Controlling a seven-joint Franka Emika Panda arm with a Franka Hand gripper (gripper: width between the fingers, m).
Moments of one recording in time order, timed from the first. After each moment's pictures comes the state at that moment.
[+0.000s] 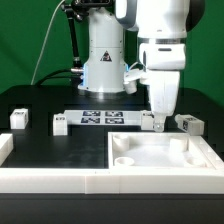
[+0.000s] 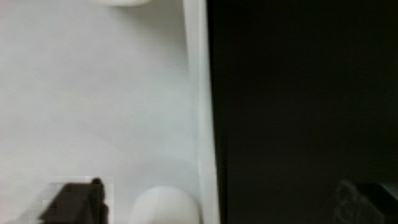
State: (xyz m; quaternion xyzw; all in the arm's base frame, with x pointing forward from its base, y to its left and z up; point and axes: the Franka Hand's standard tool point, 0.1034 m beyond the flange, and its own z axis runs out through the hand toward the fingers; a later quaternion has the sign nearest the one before) arm 0.484 0.086 0.055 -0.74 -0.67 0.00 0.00
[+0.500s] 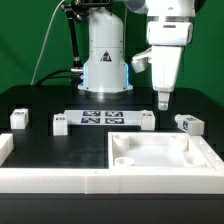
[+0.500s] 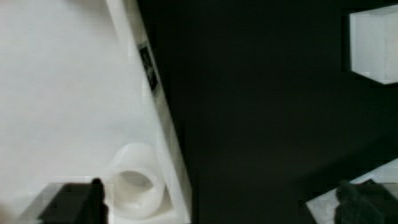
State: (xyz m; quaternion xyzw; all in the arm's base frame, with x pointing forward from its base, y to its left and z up) arm 0.463 0.100 0.080 -0.79 -0.62 -0.01 -0.01
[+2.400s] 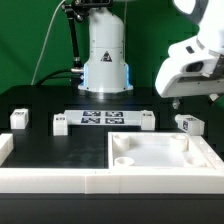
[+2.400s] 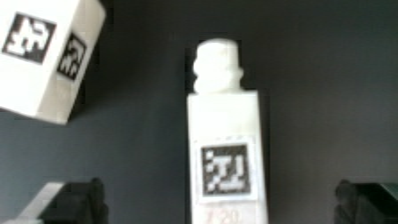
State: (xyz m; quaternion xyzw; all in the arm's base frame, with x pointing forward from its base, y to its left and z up) arm 0.400 0.183 0.055 -0.96 -0.12 0.27 -0.02
